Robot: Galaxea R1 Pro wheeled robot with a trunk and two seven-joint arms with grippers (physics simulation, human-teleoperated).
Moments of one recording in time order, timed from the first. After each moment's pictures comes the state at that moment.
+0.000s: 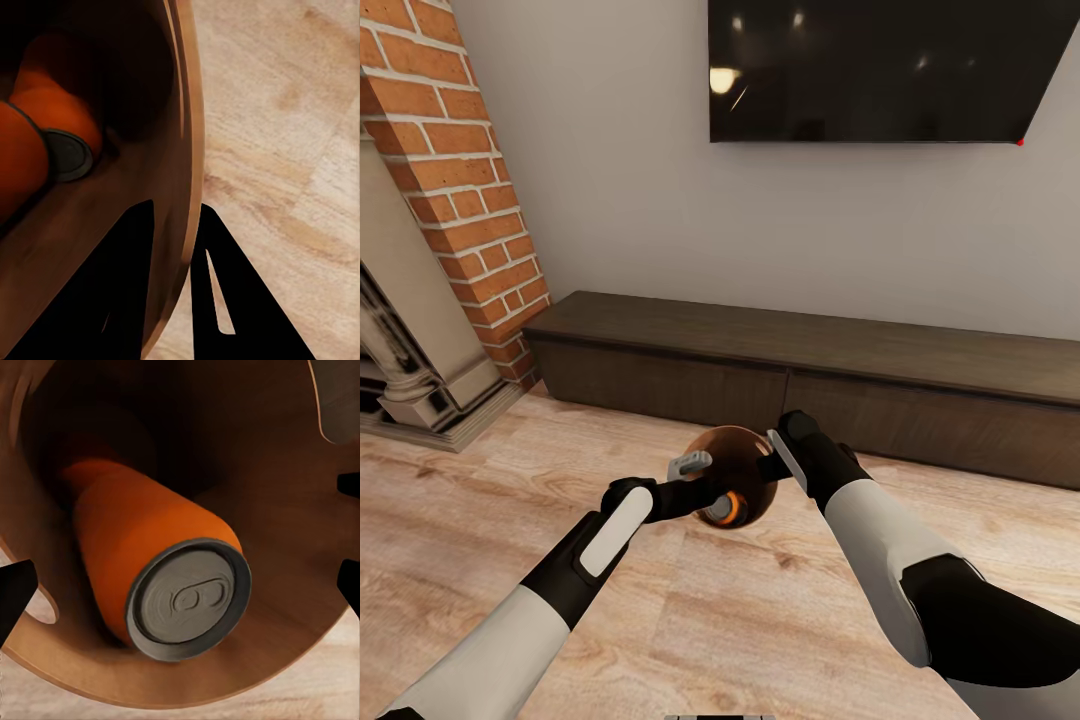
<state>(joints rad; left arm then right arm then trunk) -0.72 -0.01 -0.50 -1.06 1.03 0.67 0.29 -1.08 0.17 0.19 -0.54 0.04 1.05 -0.02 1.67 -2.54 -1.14</state>
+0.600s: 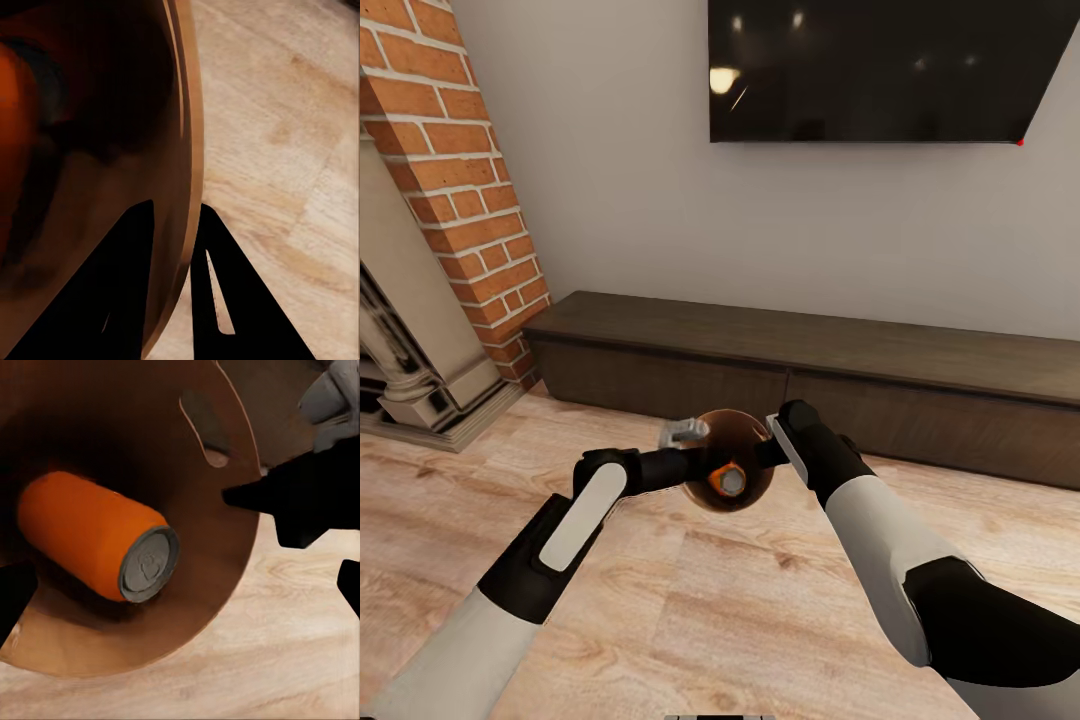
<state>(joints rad) -0.71 0.06 -0.47 -1.40 1.02 0.85 0.30 -1.08 0.17 0.19 -0.62 0.04 1.05 -0.02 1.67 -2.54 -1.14</state>
